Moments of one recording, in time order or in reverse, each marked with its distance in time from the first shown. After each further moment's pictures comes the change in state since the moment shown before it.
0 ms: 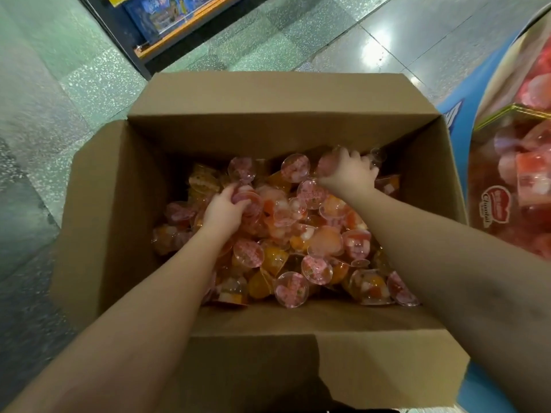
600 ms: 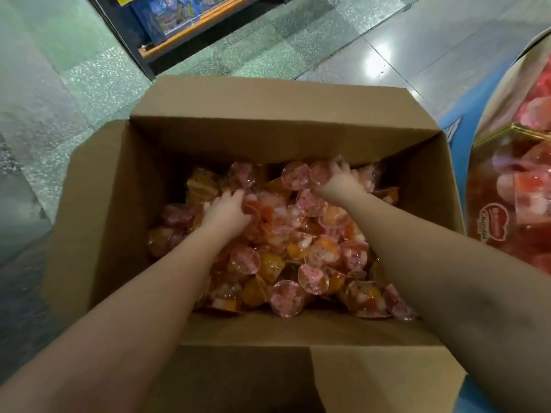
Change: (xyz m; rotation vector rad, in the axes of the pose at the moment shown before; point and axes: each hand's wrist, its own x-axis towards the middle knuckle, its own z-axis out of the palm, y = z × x) left_hand 0.011 0.011 0.002 0.601 -0.079 0.137; right_hand 0.009 -0.010 0.002 0.062 -0.225 -0.016
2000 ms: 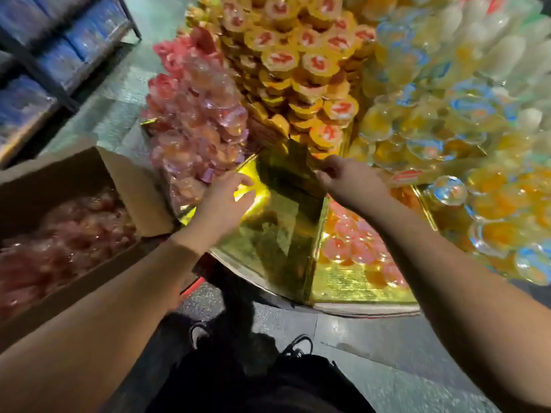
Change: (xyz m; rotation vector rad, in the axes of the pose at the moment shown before) left_hand -0.436 0.510 0.199 -0.222 0.140 0.949; right_hand -0.510 0.623 -0.120 0.271 0.618 0.141
